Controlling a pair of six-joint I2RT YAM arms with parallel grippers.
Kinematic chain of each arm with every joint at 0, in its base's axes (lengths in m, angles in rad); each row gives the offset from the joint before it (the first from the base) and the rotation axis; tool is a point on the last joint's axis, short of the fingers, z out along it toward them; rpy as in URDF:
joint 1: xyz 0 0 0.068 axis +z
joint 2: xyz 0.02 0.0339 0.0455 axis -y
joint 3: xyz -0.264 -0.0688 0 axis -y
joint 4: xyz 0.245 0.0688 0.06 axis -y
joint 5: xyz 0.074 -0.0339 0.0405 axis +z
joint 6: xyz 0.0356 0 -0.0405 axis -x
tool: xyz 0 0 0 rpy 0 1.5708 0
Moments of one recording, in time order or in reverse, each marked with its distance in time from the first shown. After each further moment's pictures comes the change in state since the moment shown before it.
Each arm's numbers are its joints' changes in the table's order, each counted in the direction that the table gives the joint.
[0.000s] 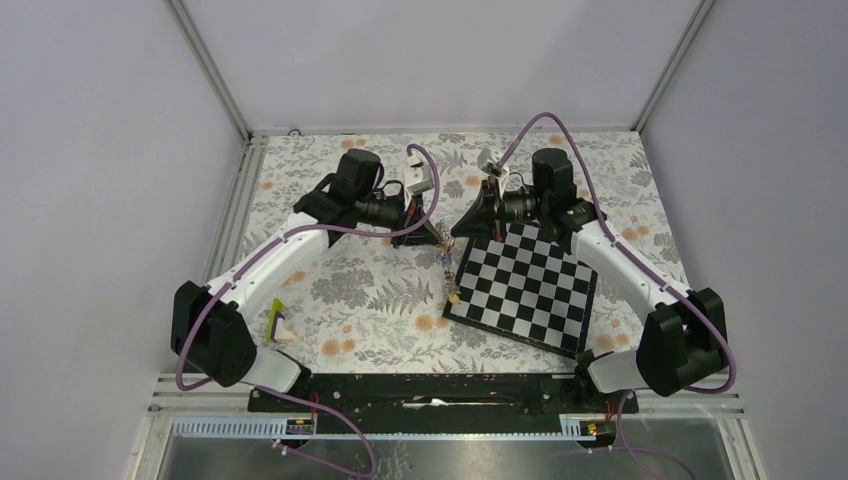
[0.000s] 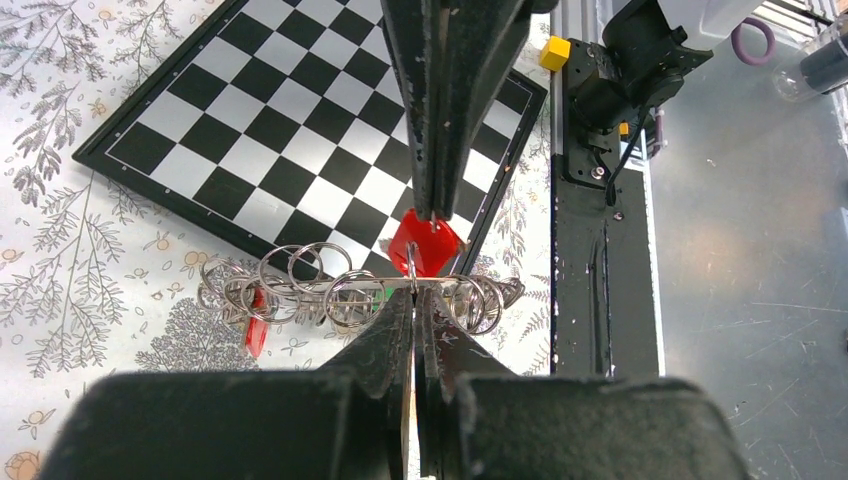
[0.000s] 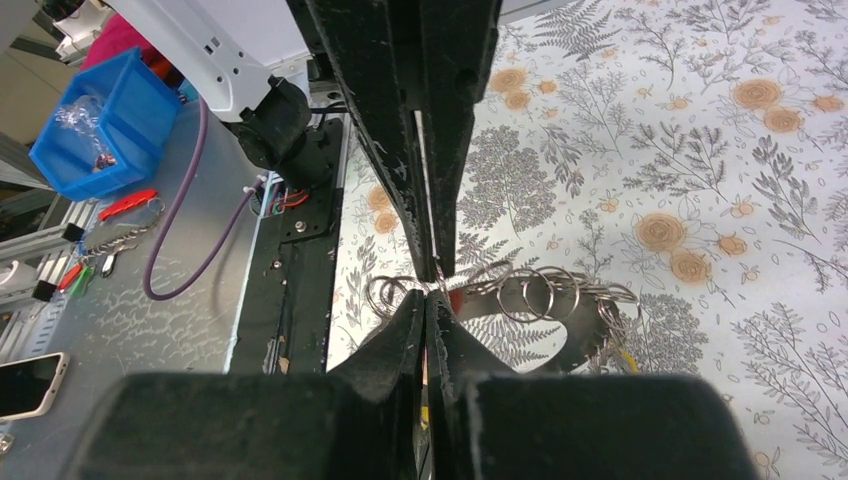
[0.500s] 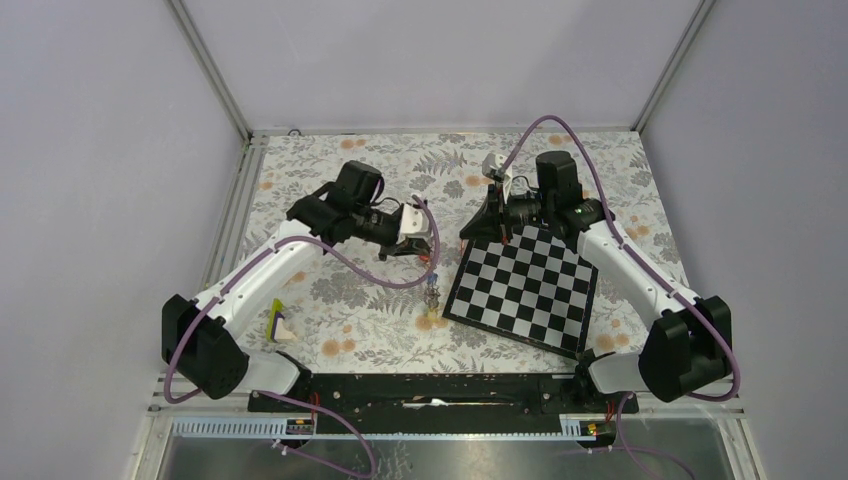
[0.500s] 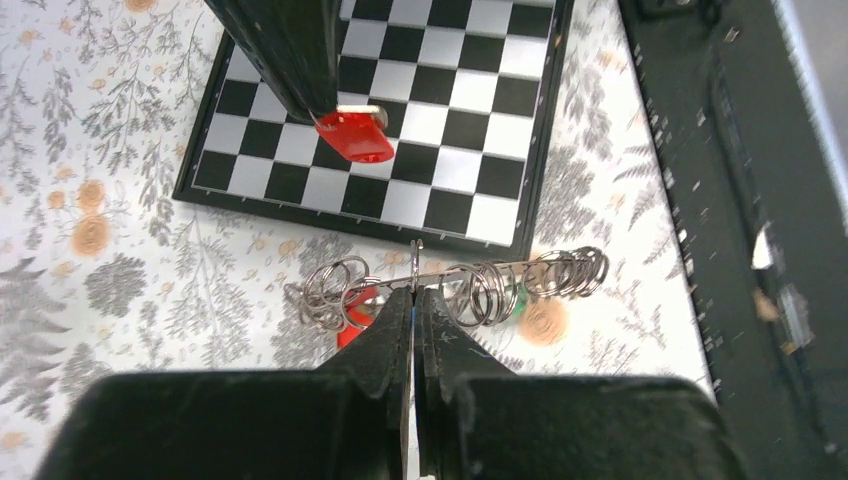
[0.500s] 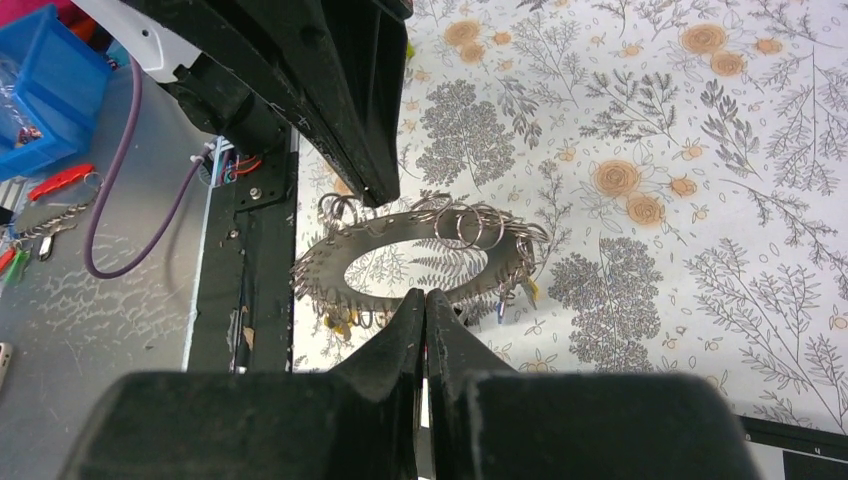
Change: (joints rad) left arm -0.025 0.068 -0.002 -0.235 0.061 -0.575; right arm -0.031 0.029 0.022 -0.219 -0.080 0.188
